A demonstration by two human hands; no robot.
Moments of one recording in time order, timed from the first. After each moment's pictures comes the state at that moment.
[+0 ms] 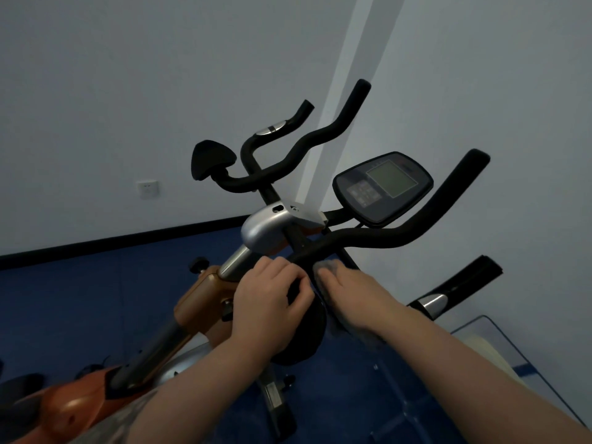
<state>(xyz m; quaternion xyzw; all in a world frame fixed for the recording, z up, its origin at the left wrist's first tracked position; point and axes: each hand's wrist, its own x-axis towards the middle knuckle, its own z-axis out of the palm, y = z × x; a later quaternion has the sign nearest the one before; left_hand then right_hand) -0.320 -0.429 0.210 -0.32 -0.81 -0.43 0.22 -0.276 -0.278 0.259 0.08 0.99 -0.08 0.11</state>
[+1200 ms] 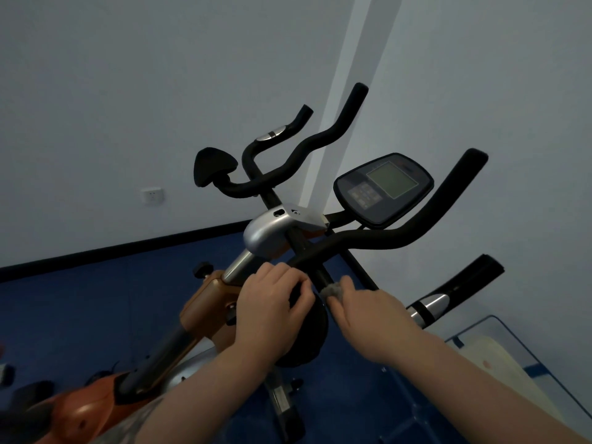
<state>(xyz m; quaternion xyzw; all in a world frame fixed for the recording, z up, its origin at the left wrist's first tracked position) -0.319 -0.430 0.208 -0.32 -0.82 -0.43 0.22 -0.245 -0.280 0.253 0.08 0.99 0.05 0.09</state>
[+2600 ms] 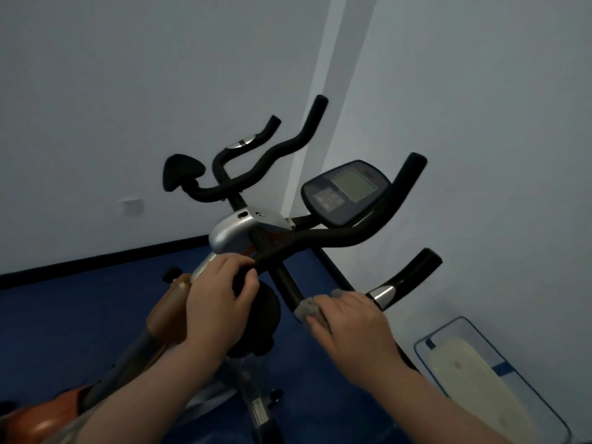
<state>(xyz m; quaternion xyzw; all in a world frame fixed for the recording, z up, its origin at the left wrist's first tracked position) -0.319 -0.430 0.202 -0.24 -0.83 -0.47 0.19 -0.188 -0.262 0.242 -0.02 0.98 0.01 -0.22</state>
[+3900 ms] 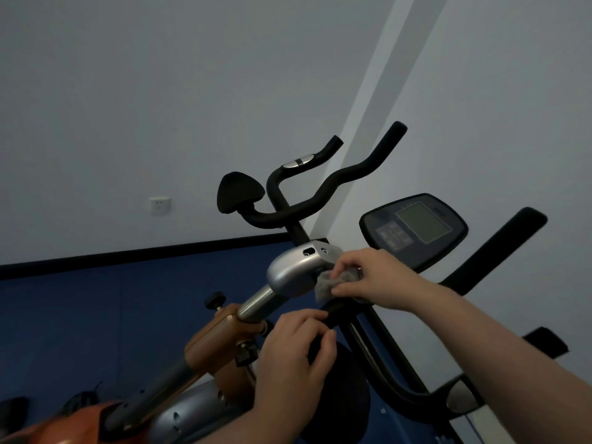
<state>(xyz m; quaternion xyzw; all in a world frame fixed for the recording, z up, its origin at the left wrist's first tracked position) -0.327 -0.436 0.194 -0.26 -0.77 -0.57 0.11 -0.366 -0.262 0.308 0.04 0.98 -0.15 0.08</state>
